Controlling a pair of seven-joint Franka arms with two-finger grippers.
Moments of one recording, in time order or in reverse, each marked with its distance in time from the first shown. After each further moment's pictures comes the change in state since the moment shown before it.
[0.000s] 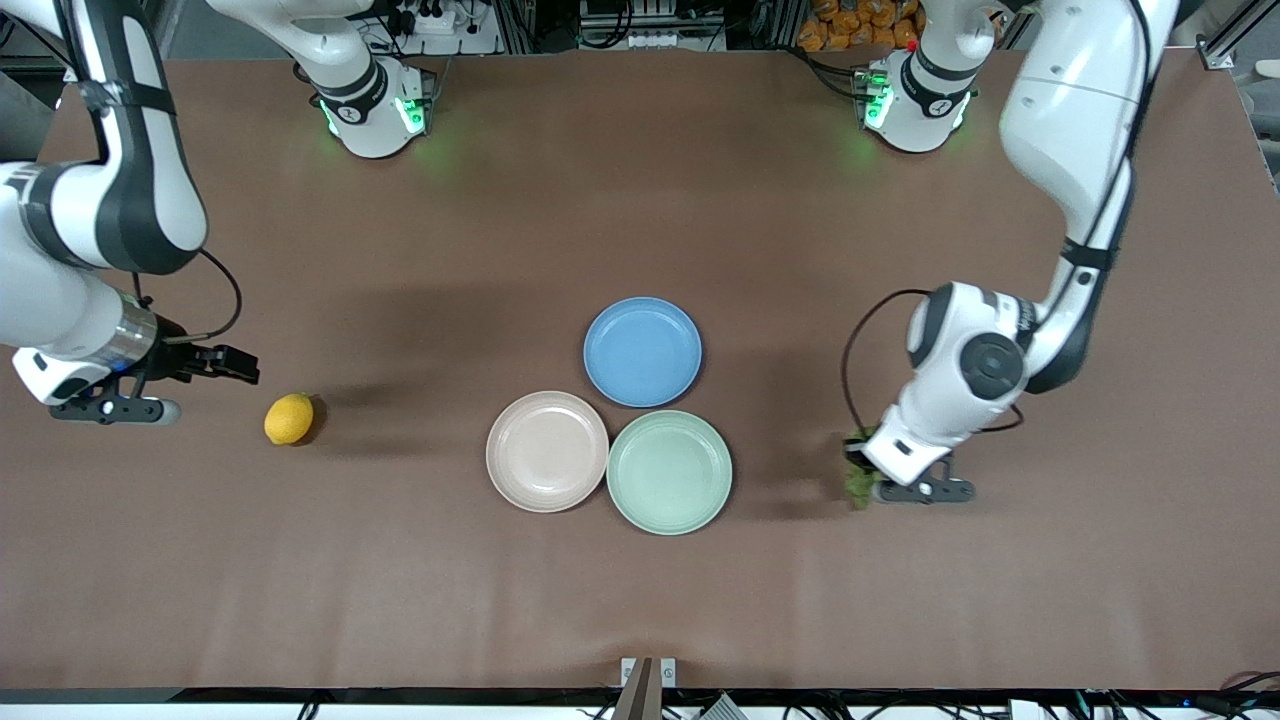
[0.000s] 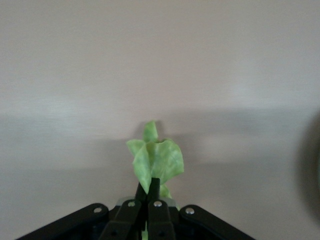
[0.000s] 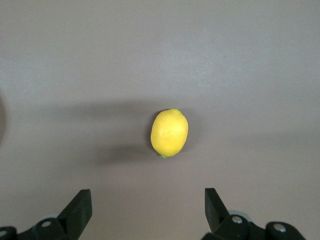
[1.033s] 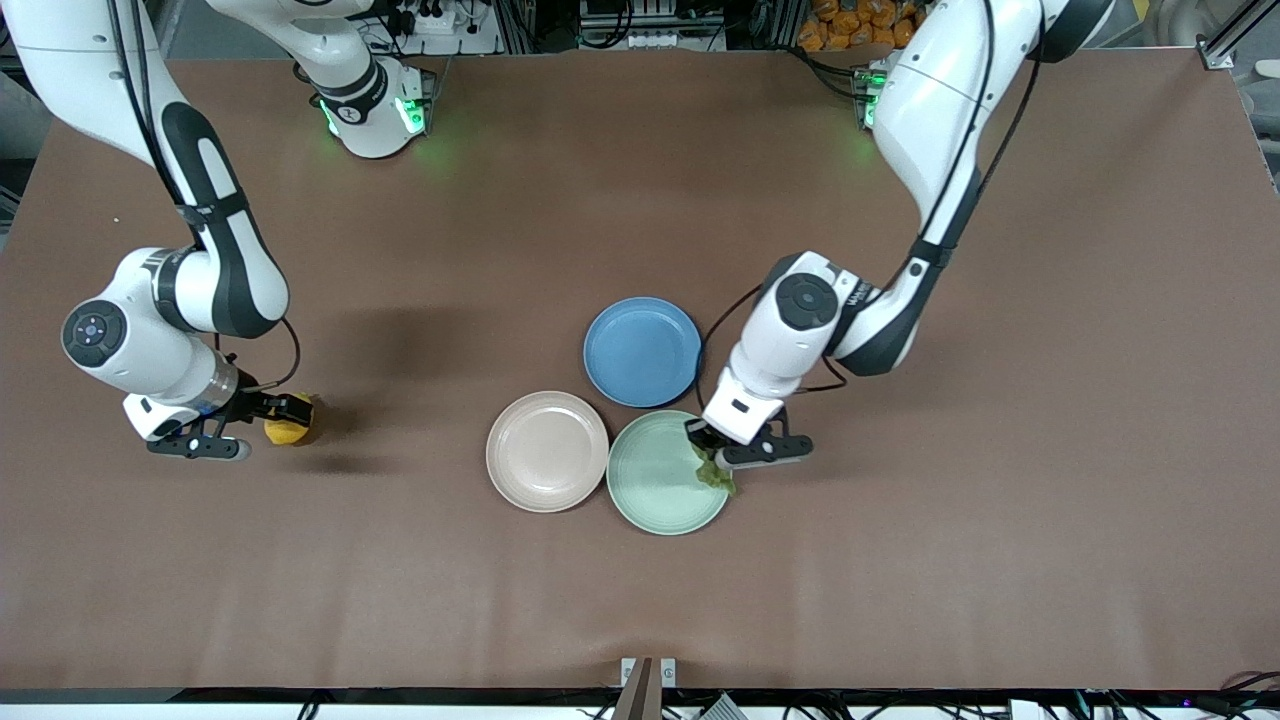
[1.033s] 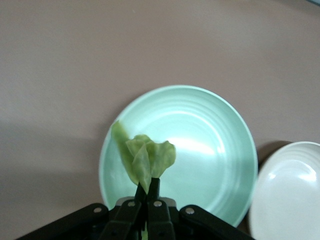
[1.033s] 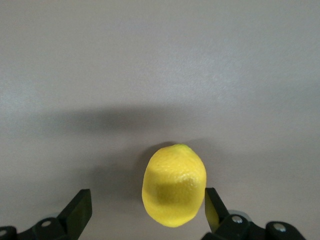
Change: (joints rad) left arm -0.291 0.105 -0.002 0.109 -0.006 0.207 -0.489; right arm -0.006 0.225 0.000 -0.107 0.055 0.392 -0.001
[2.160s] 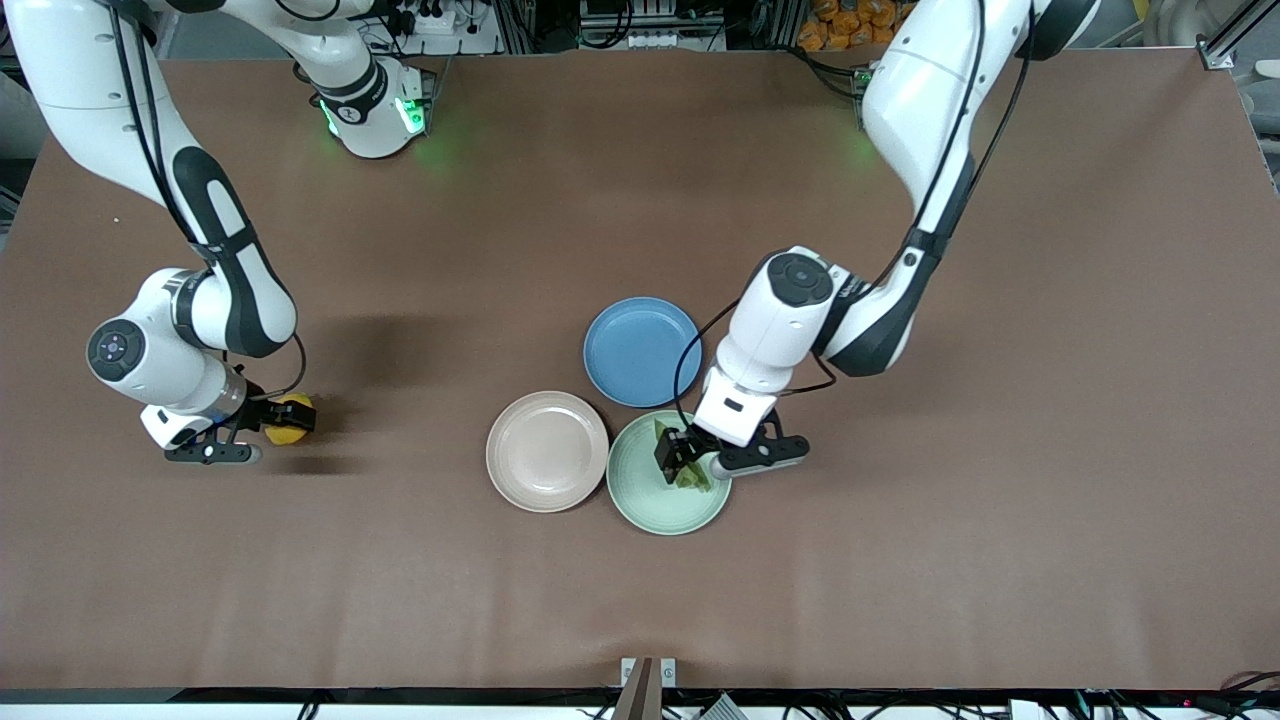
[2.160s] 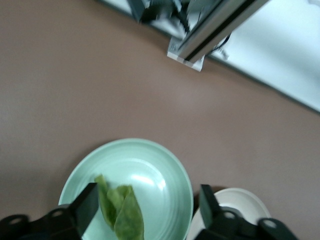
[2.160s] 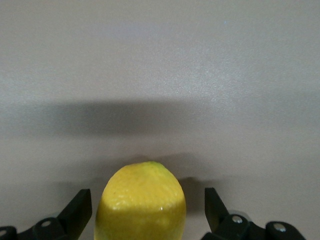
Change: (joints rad) left arm -0.053 -0.004 0.059 0.116 0.000 0.051 -0.121; right arm -0.042 0.114 0.002 0.000 0.022 0.116 -0.125
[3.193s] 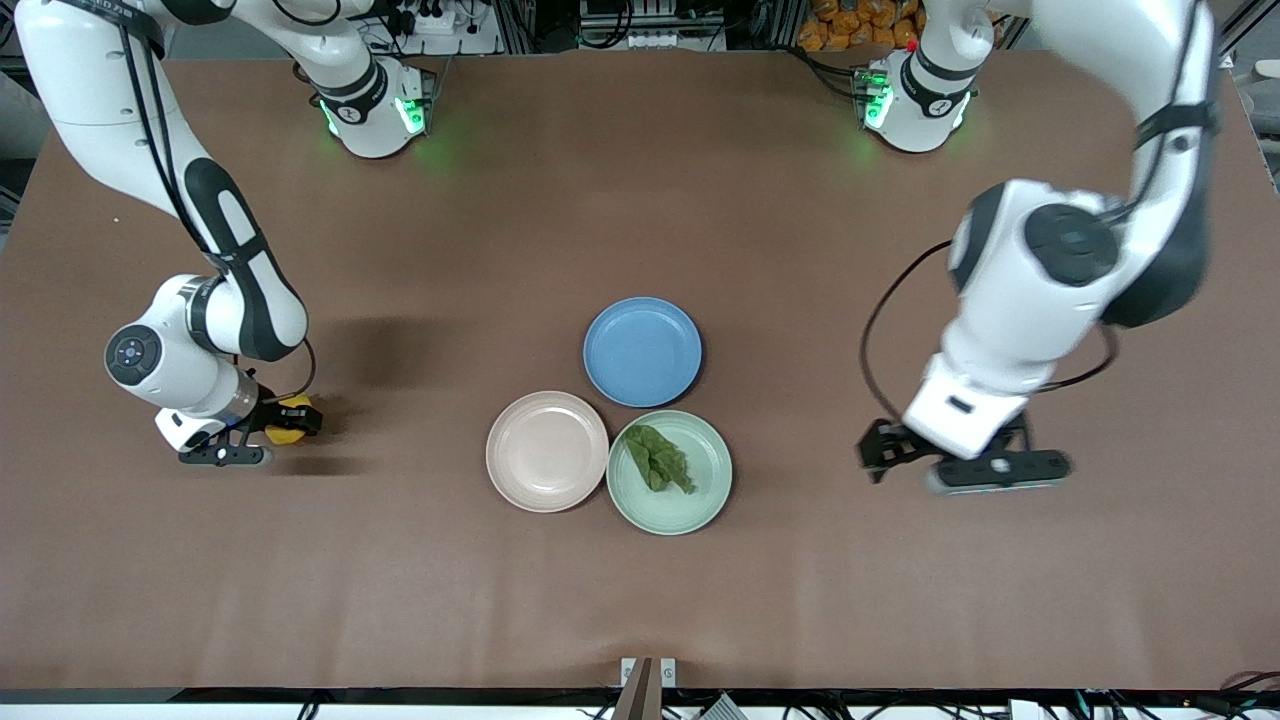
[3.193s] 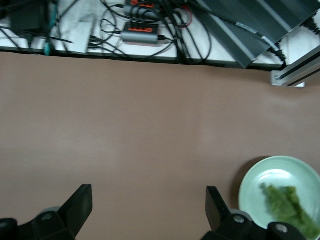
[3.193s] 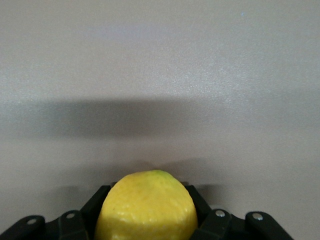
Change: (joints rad) left arm 0.227 -0.302 0.054 0.005 0.040 -0.526 0.514; right arm 0.001 0.032 0.011 0.004 0.005 0.030 0.000
